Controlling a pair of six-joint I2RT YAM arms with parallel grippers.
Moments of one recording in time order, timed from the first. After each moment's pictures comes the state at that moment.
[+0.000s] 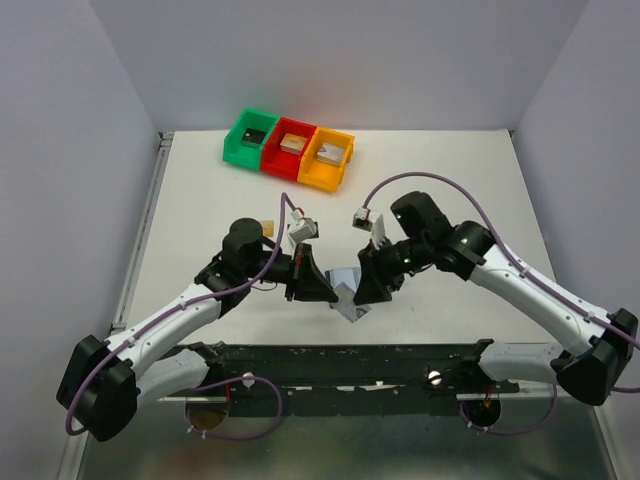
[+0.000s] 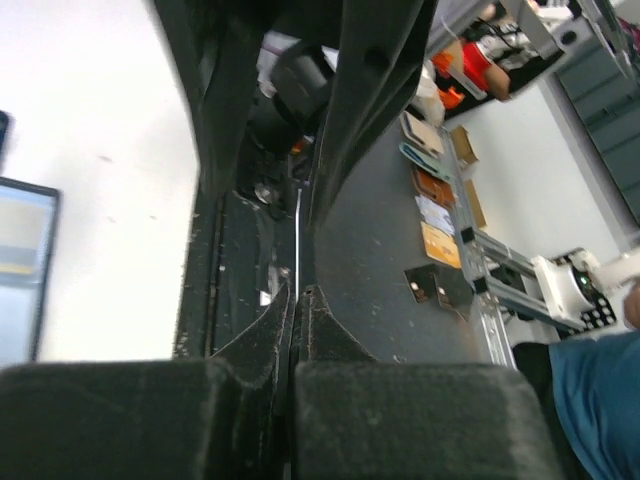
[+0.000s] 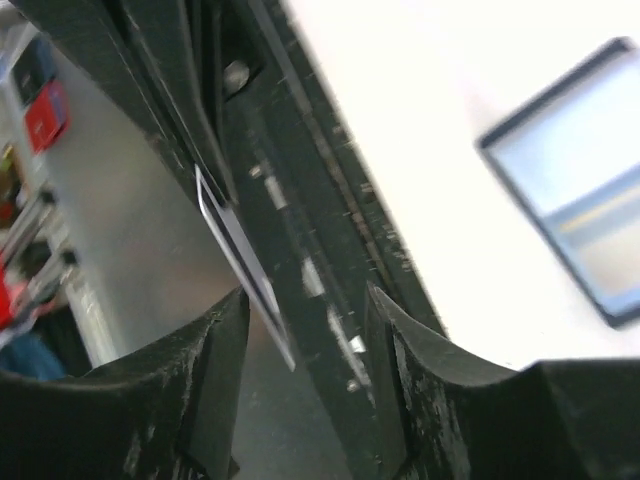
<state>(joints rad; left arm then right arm) -0.65 1.03 0.60 0.28 1.11 -0.54 0.77 1.24 1.14 -0.81 -0.69 0.10</state>
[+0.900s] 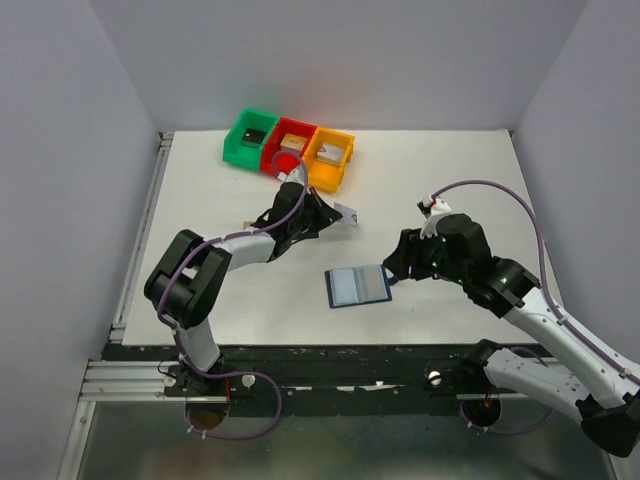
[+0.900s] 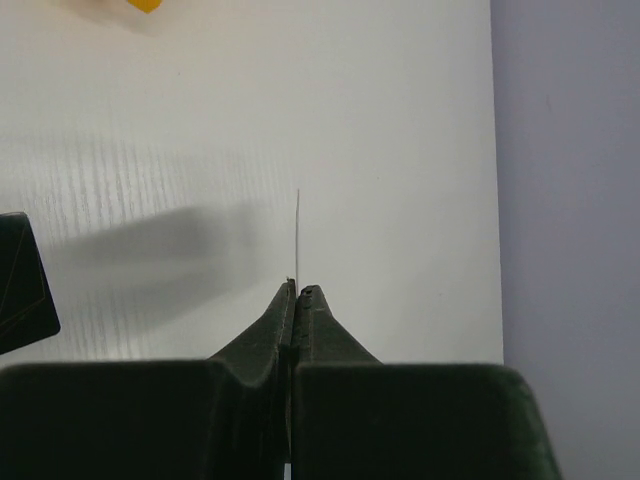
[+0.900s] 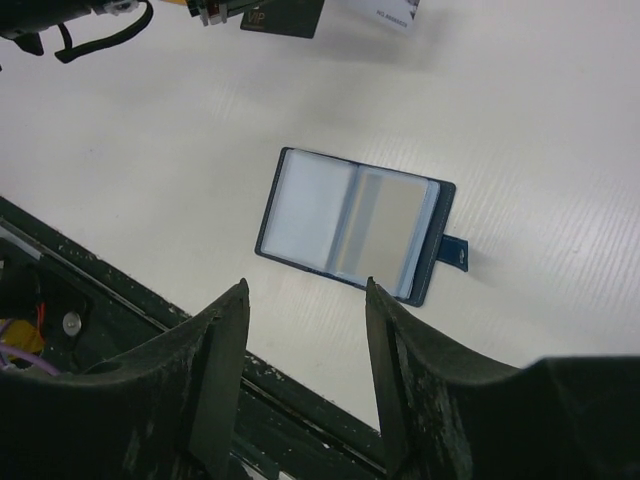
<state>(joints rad) -0.55 1.73 0.92 0.41 0.17 -0.94 0.68 0.87 0.86 -0.57 0.00 0.43</state>
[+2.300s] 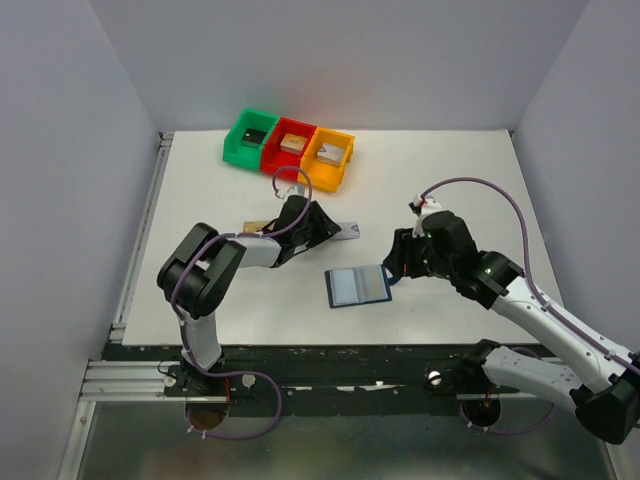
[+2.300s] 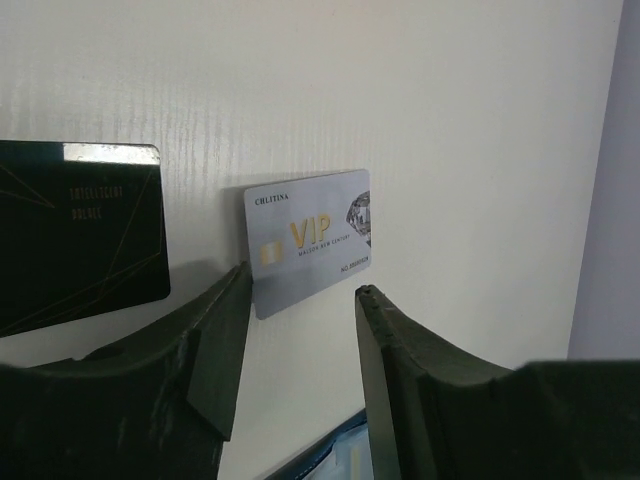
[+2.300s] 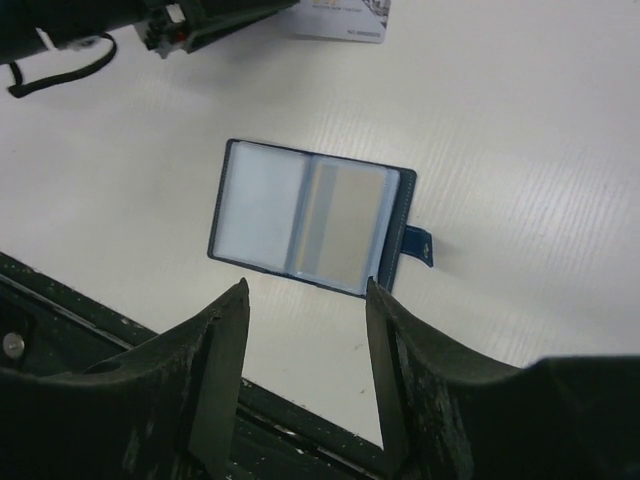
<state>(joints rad) -0.57 1.86 0.90 0.41 0.06 -0.99 0.68 0.96 0.86 -0.56 0.06 0.41</state>
